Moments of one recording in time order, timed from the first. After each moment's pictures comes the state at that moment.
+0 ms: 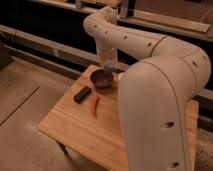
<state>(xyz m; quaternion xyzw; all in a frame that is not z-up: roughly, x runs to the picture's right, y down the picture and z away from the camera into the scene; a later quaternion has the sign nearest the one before) 0.026 -0.120 0.765 -0.13 0.24 0.67 0.69</state>
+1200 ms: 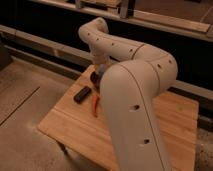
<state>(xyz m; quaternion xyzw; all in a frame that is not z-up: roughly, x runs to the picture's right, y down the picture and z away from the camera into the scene) -0.005 -0.101 0.829 -0.17 0.24 0.62 0.72</state>
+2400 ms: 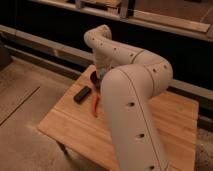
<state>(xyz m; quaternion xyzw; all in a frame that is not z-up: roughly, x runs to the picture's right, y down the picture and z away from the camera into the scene) 0.002 -0.081 0.865 -0.20 0.25 0.62 0.71</state>
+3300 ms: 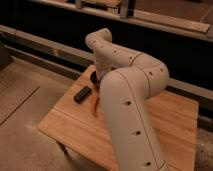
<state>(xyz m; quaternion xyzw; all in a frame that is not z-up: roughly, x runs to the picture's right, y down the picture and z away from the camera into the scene) 0.001 -0.072 0.883 -0.22 0.25 0.62 0.71</state>
